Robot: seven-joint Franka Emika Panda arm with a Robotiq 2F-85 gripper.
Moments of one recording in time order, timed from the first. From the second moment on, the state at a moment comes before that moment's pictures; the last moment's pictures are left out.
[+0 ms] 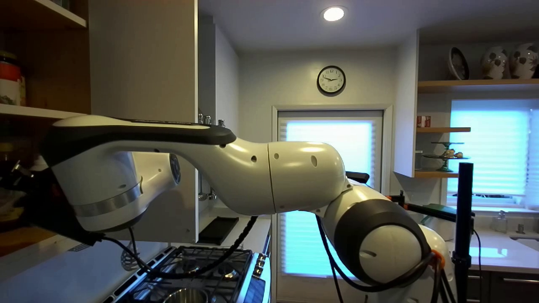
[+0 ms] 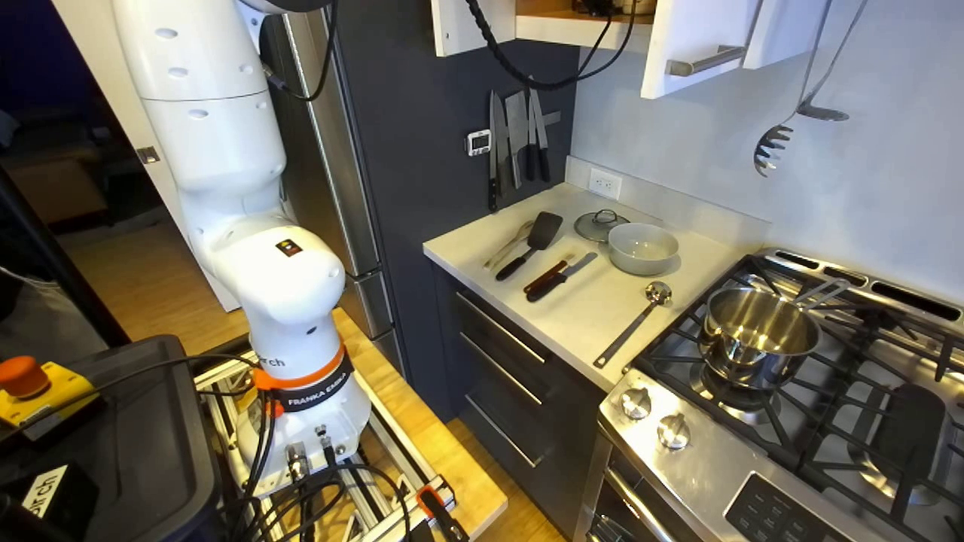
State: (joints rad) arm 0.18 0.05 -0.09 -1.62 1.26 3.06 -0.59
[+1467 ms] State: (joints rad) arm 0.18 0.03 -0.09 -1.60 1.20 2.97 -1.32
